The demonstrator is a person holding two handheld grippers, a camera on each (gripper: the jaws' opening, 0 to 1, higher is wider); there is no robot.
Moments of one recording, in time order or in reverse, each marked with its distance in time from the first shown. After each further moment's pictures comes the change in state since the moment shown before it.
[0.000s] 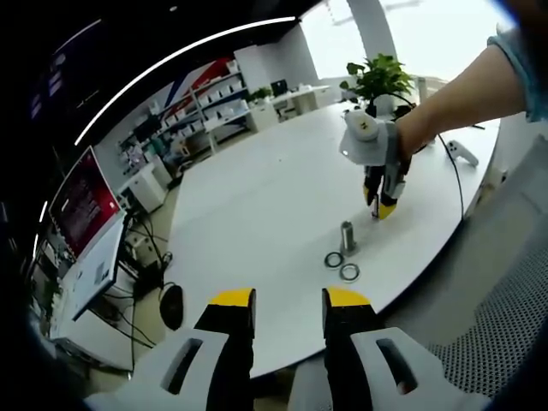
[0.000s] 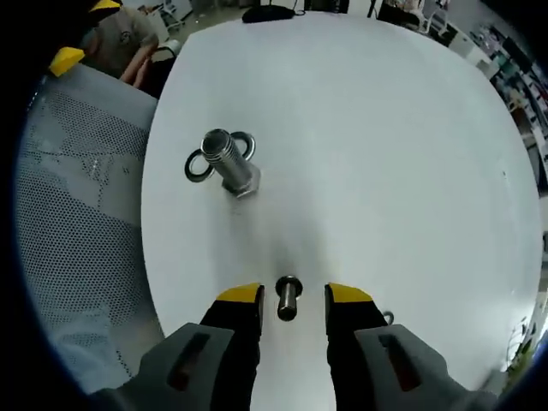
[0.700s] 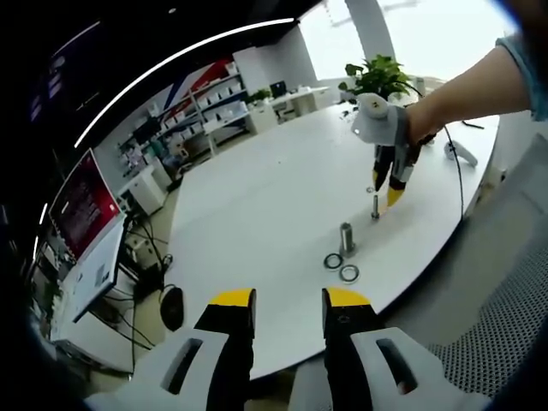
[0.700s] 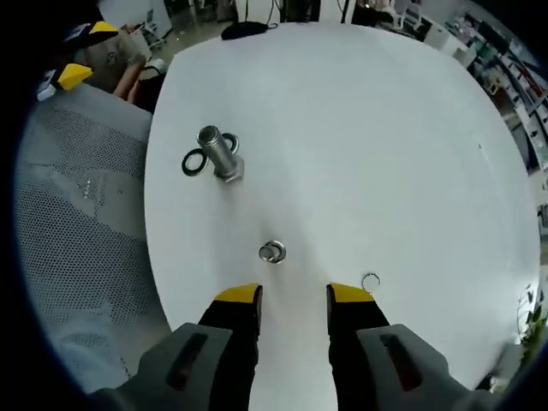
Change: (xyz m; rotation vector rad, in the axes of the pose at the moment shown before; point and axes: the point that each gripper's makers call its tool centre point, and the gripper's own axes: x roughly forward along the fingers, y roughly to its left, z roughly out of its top) left arm -0.001 0.000 0.001 0.008 -0.008 -0.001; right arm -0.024 -0.008 -0.032 0.093 -0.024 -0.022
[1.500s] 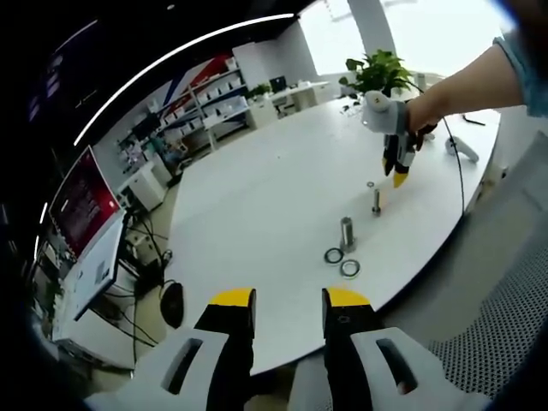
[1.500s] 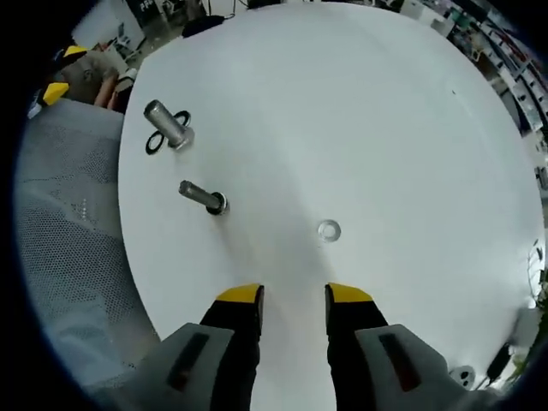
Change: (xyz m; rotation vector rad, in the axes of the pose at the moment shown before) left arm 0.002 0.000 -0.005 0.000 0.033 0.001; right arm 0.006 -0.046 -0.043 0.137 0.046 -0.008
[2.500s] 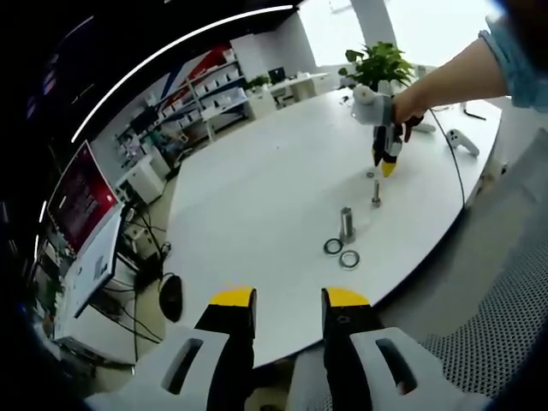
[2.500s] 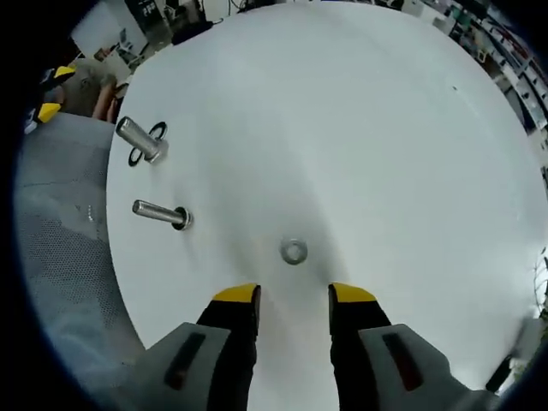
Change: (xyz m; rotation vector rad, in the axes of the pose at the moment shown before) left arm 0.002 0.000 -0.007 0.001 0.042 -0.004; right arm 0.016 -0.025 0.013 -0.012 -0.020 0.035
